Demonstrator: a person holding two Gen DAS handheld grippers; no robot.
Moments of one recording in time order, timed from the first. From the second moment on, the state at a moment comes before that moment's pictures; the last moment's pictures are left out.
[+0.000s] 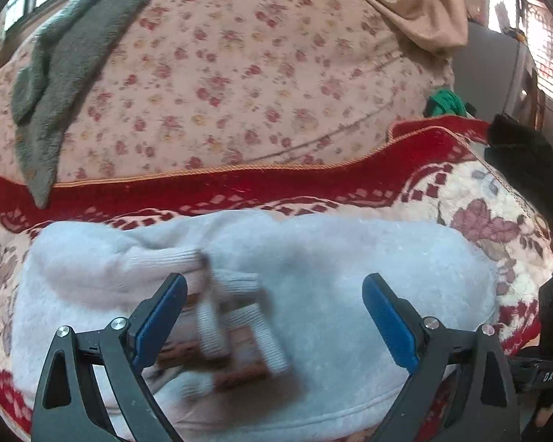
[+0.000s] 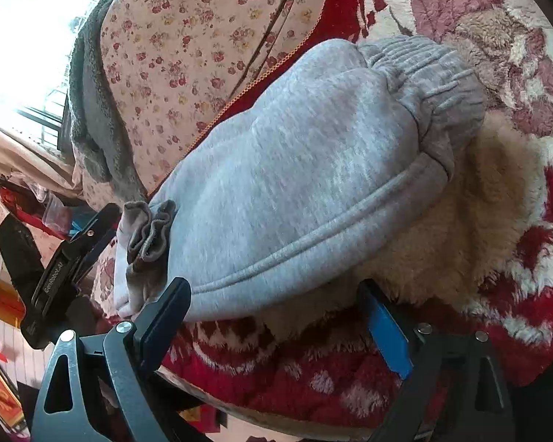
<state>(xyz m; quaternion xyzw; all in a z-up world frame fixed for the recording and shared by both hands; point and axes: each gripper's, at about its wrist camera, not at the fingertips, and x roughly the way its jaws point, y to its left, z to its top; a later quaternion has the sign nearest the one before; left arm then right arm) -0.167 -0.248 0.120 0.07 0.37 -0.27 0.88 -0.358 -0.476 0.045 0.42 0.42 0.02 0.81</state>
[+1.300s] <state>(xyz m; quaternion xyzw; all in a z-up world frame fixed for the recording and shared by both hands) -0.107 -0.421 0.076 0.18 0.44 -0.48 0.73 -0.351 -0.485 0.033 0.40 0.34 0.04 0.85</state>
